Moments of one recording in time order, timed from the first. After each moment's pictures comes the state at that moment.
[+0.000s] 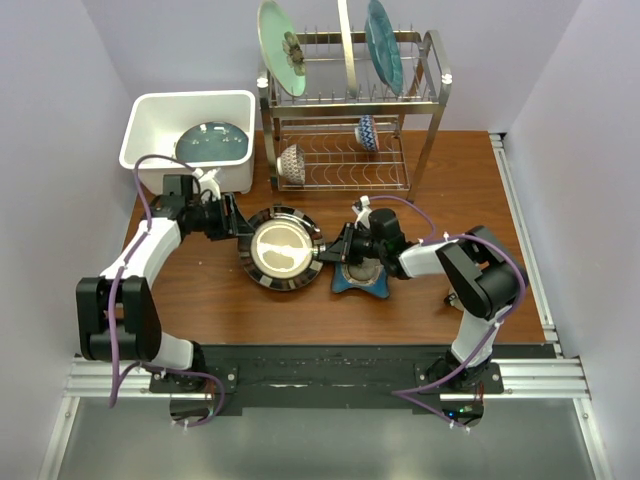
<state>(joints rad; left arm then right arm) 0.01 1.44 0.96 -0.46 0.65 -0.22 0.54 1.81 0.74 0.55 -0.52 0.85</state>
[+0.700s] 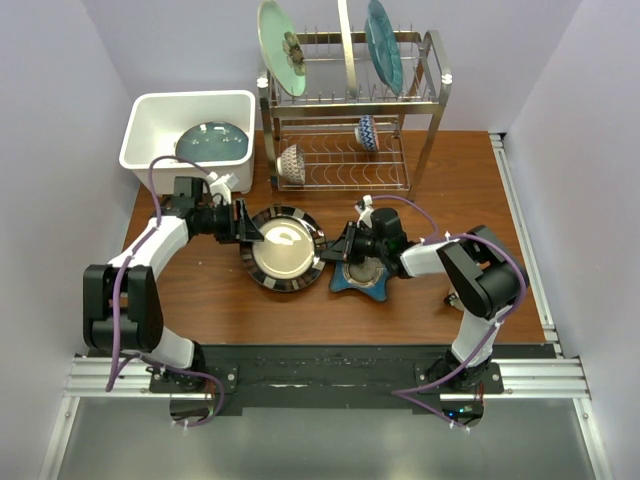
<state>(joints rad) -0.03 1.50 0.95 -0.43 0.74 -0.17 0.53 1.81 0.74 0.54 -0.52 0.86</state>
